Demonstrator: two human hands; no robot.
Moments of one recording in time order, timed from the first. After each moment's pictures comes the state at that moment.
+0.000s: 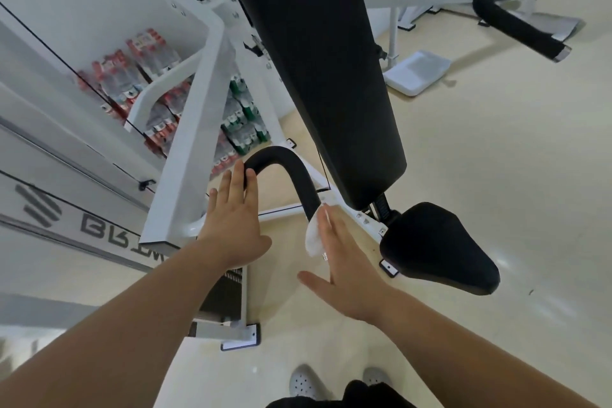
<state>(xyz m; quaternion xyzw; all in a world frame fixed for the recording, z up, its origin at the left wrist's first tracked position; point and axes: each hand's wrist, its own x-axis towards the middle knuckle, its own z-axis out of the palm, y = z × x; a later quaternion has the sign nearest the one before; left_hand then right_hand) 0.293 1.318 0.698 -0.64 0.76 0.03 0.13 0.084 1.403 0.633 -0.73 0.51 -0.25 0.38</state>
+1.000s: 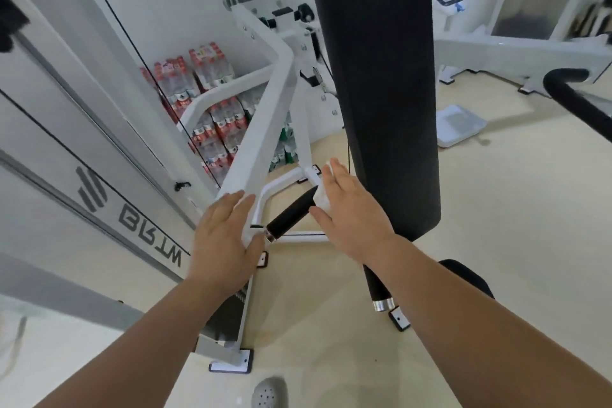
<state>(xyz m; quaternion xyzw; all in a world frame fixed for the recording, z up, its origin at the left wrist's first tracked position) 0.373 1.340 0.726 -0.68 0.70 0.00 -0.20 0.145 1.273 0.719 -0.83 0.53 -0.15 0.12</state>
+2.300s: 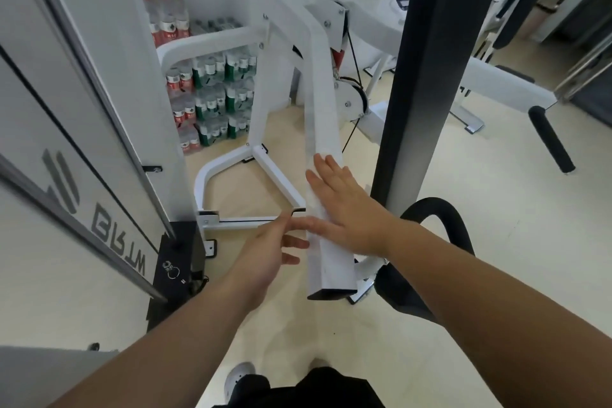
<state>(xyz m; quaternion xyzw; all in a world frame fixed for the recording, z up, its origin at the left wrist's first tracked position) 0.530 1.262 0.688 -0.51 0.39 0.68 -0.35 0.347 1.222 0.736 -0.84 0.52 0.06 0.17</state>
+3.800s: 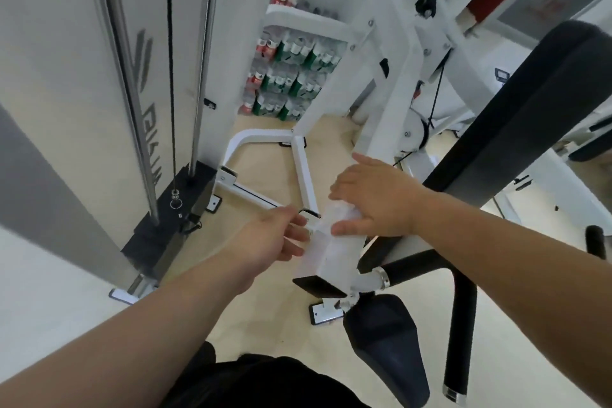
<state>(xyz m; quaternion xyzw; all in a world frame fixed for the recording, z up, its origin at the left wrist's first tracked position) 0.519 1.294 0.670 -0.57 0.25 0.67 -0.41 0.359 1.166 0.773 -0.92 0.20 0.32 -0.06</state>
